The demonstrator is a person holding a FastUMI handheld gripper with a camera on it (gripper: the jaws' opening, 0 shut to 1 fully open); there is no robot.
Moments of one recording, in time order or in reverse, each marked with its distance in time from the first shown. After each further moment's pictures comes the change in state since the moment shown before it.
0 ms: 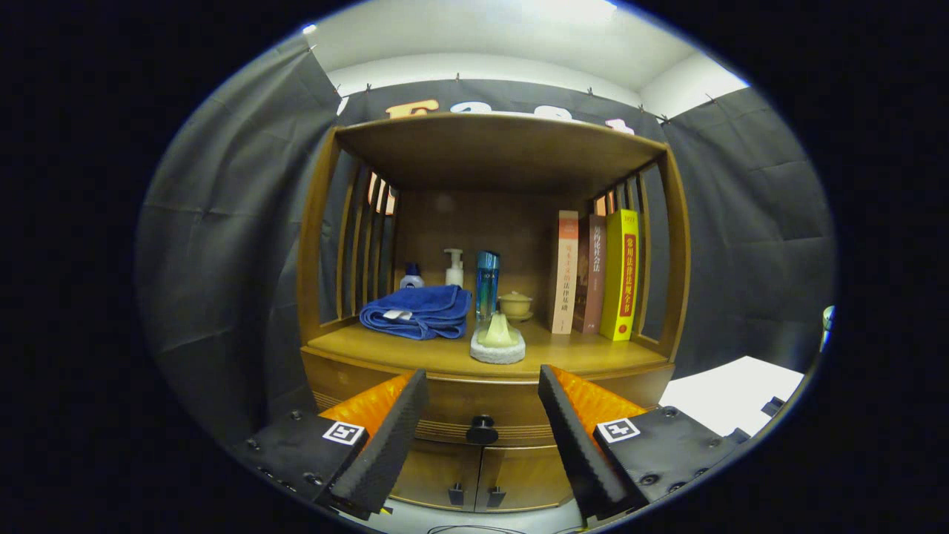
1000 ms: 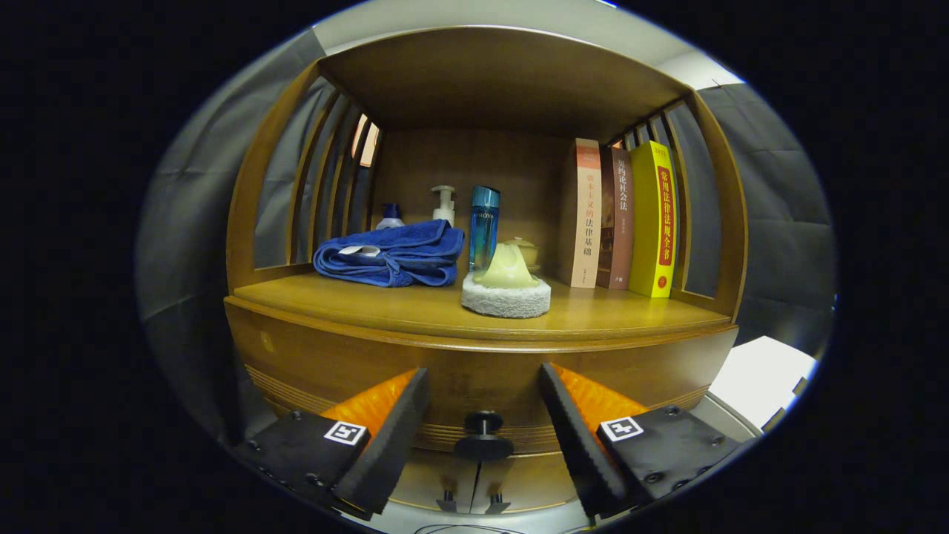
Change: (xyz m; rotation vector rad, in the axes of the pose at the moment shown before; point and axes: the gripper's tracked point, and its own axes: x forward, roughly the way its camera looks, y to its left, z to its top) arm 0.105 0.001 -0.127 -0.025 0.134 -0.032
